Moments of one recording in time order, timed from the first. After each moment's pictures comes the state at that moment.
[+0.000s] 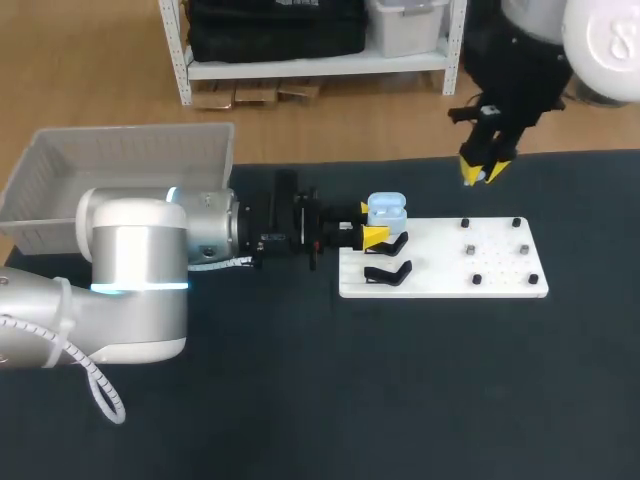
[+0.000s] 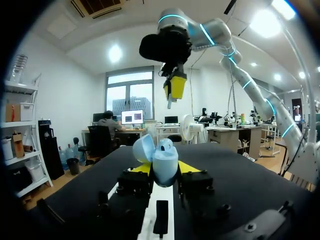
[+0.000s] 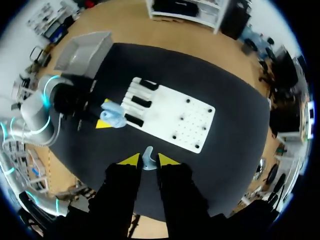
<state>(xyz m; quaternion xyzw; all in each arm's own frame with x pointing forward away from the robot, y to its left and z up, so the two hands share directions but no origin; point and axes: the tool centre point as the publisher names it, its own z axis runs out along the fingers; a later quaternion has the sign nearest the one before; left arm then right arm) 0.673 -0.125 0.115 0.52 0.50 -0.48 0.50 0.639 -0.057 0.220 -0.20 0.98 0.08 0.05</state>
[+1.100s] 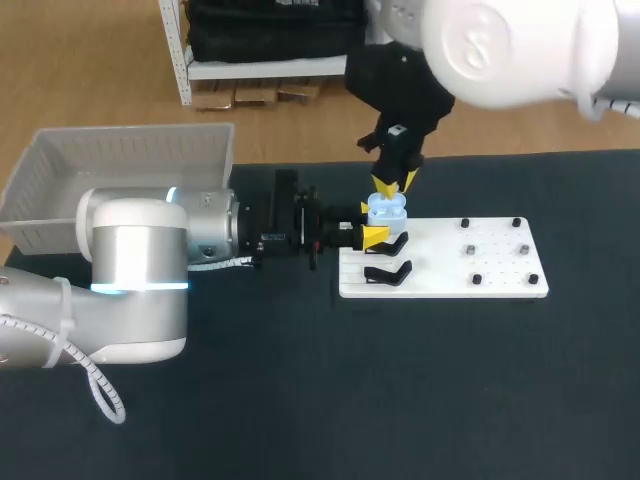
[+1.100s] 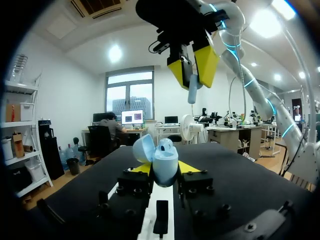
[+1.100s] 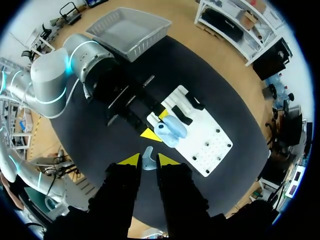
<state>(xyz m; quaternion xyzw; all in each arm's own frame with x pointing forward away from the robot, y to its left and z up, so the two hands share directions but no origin) 0.673 -0.125 0.115 0.52 0.50 -0.48 0.50 0.630 0.035 0.216 -0.36 0.93 0.06 0.04</state>
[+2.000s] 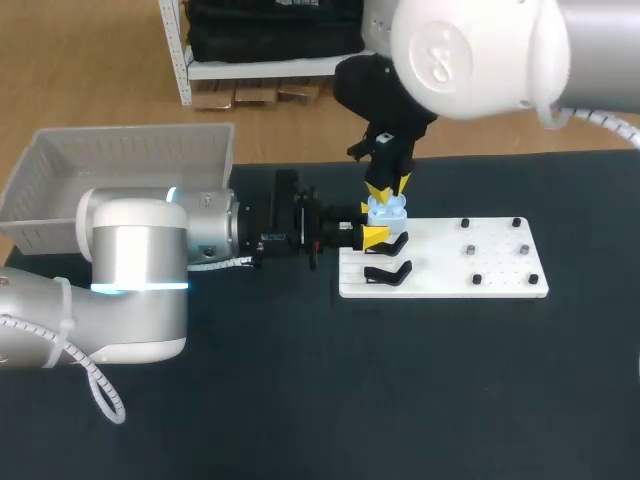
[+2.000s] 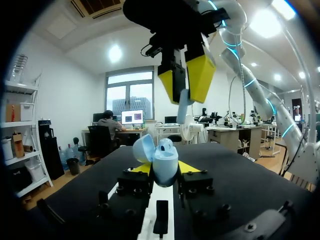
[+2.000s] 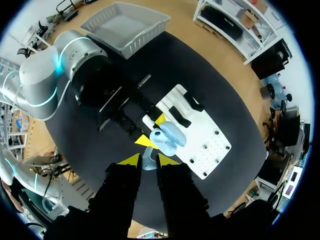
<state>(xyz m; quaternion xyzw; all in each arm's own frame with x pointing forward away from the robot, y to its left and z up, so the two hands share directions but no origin) 0.673 -0.125 0.115 0.52 0.50 -0.48 0.50 0.642 0.040 0.197 -0.37 0.93 0.03 0.03</state>
